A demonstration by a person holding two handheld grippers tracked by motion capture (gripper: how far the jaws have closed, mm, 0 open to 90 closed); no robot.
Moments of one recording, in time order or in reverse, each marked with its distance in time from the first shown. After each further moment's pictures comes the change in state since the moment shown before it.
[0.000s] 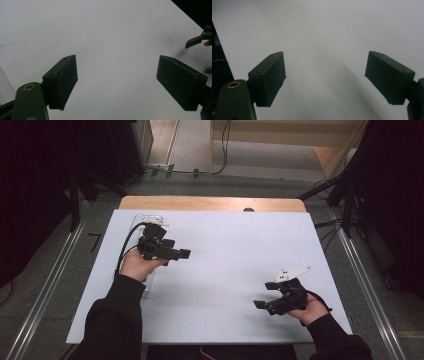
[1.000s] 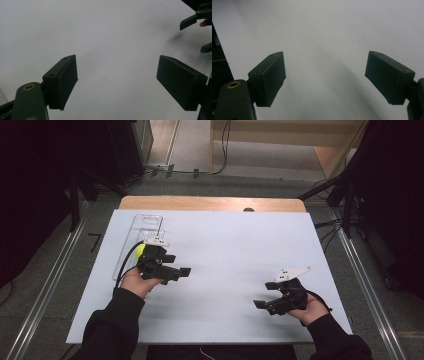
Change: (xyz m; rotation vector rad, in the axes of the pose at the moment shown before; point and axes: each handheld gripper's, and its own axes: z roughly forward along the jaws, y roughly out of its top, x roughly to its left) left arm -0.022 -0.042 0.002 -0.010 -0.001 0.050; right arm 0.000 0.000 0.000 0.001 -0.003 0.002
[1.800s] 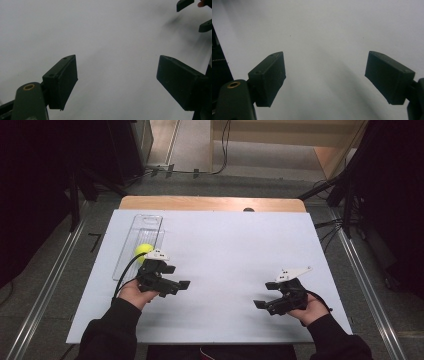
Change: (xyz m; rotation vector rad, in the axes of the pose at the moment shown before) left arm -0.012 -0.029 0.002 0.024 -0.006 0.046; right arm 0.000 0.000 0.000 0.003 -0.004 0.002
